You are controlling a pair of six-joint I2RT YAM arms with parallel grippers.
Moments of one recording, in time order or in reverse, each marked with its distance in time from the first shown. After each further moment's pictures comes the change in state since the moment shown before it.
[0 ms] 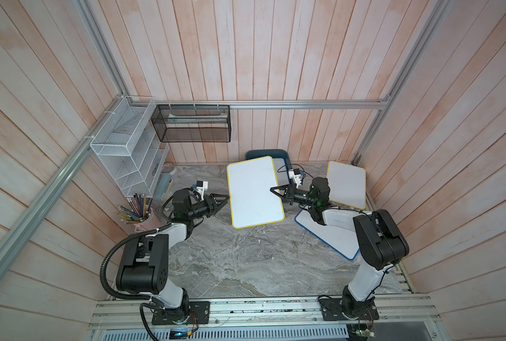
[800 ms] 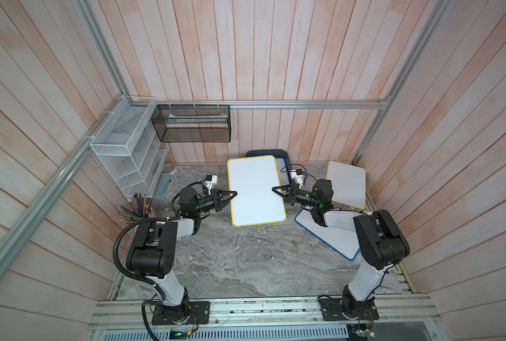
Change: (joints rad) left arm -0.062 0.122 0.076 0.335 0.093 -0.251; right arm -0.027 0.000 -0.048 0.101 -0.027 0.067
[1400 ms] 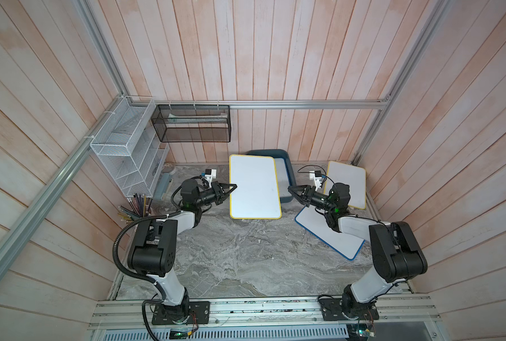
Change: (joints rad) left arm -0.003 0.019 0.118 -0.220 -0.110 0.064; right arm -0.140 -0.163 -0.126 -0.070 0.032 -0.125
